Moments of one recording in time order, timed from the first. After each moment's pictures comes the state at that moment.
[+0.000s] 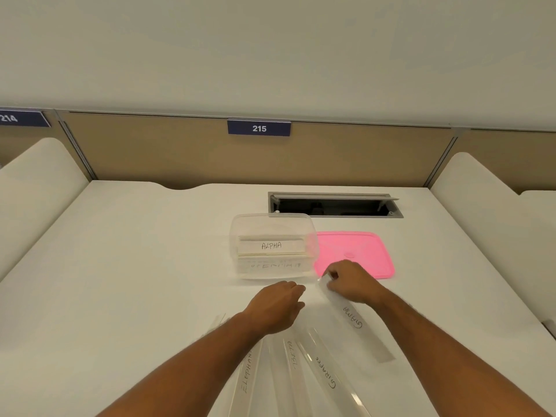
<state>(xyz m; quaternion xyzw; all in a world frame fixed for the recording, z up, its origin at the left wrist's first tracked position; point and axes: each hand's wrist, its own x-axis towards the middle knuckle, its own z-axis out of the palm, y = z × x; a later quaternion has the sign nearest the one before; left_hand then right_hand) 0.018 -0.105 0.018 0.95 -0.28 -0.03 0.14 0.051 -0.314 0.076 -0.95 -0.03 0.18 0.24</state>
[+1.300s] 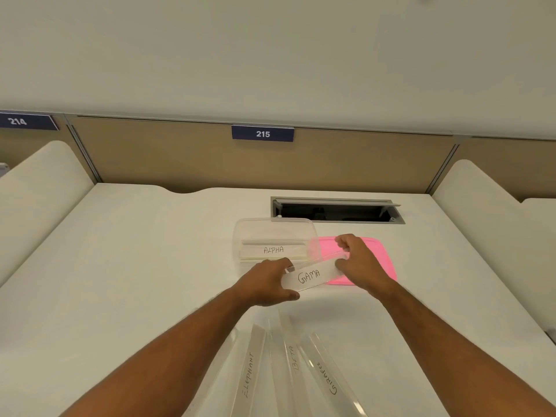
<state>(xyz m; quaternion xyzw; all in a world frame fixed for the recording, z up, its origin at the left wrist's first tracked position) 0.058 -0.077 0.055 0.94 -0.16 -0.11 0.27 0.072 -0.318 0.094 -0.92 0.03 0.04 0.39</state>
